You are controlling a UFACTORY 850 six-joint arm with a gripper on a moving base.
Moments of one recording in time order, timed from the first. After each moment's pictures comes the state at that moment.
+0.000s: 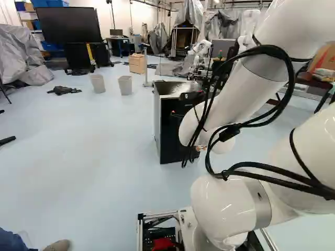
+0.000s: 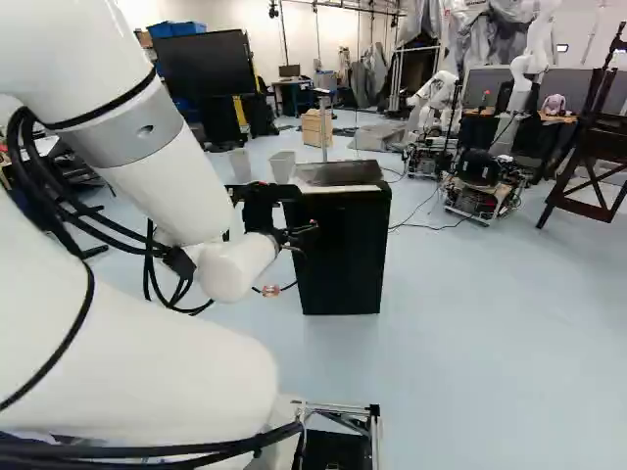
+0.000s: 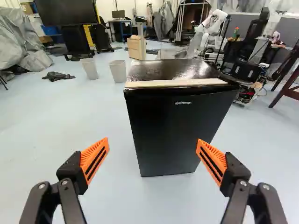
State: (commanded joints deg) arm 0.0 16.0 -5.0 0.0 50.0 0.0
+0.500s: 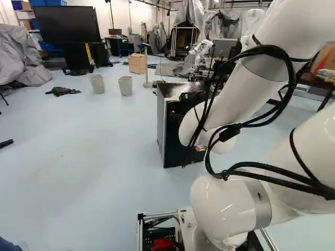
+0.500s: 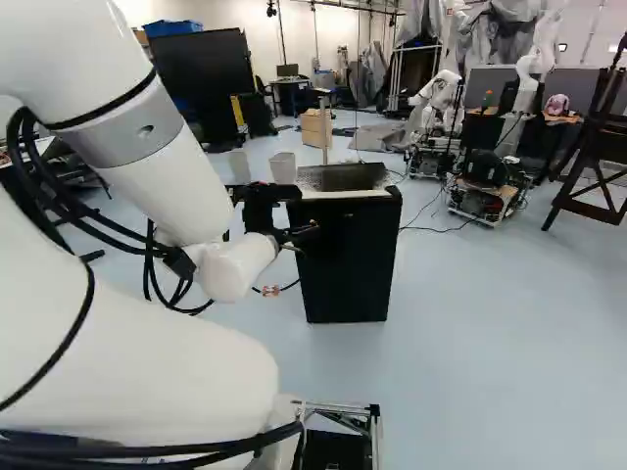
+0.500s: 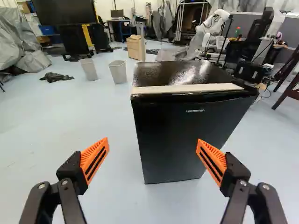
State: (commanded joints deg) arm 0.0 16.0 -5.0 0.0 50.0 0.0
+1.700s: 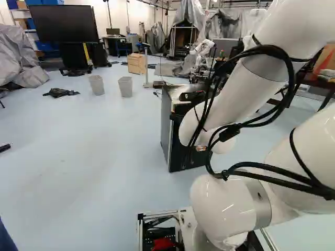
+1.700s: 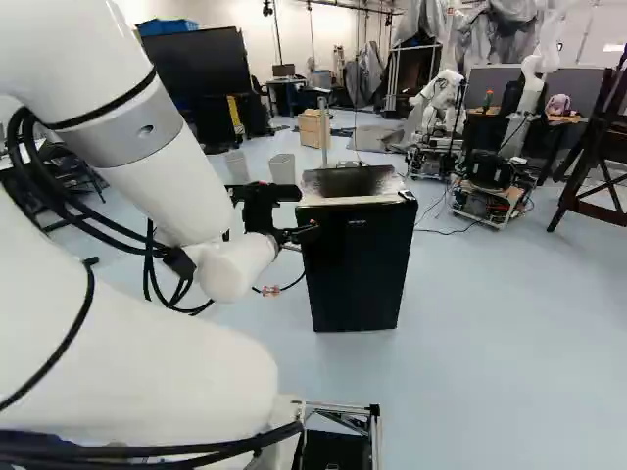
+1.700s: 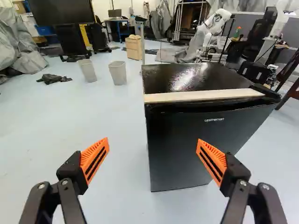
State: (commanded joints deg) arm 0.0 16.0 -5.0 0.0 50.0 0.0
